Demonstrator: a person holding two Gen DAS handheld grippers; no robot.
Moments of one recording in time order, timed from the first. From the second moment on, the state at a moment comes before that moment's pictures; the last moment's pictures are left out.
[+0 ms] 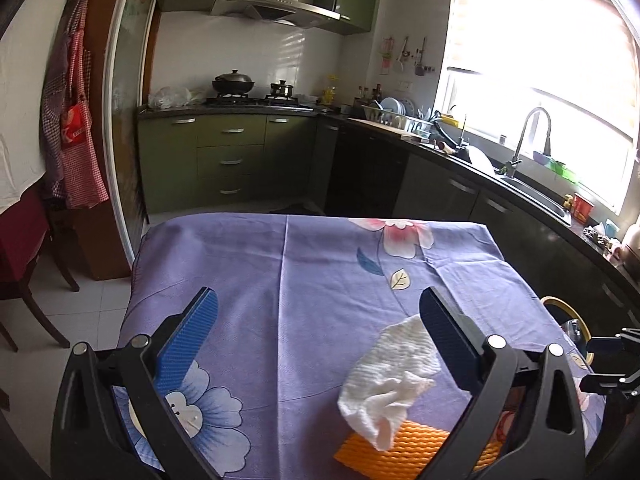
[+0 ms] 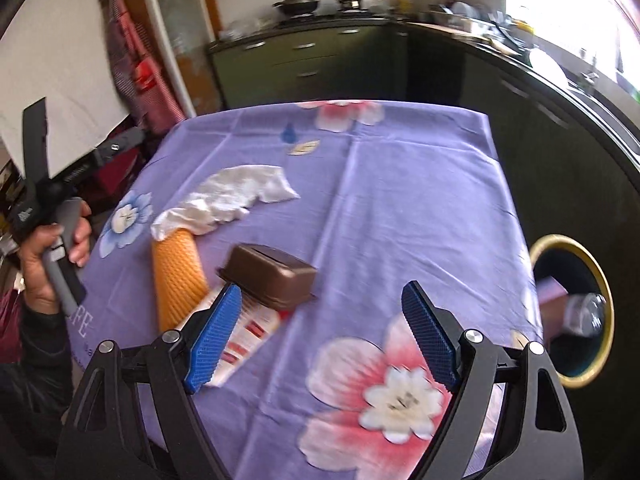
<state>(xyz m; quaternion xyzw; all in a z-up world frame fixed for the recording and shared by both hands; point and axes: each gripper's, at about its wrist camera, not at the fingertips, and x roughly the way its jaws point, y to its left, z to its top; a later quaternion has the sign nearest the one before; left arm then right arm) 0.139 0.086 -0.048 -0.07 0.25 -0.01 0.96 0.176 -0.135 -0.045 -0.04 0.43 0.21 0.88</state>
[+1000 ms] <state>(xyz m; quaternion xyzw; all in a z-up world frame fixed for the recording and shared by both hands) 0.144 0.086 -0.072 -0.09 0.28 -0.05 0.96 0.211 -0.087 -0.092 0.05 0.48 0.12 0.87</state>
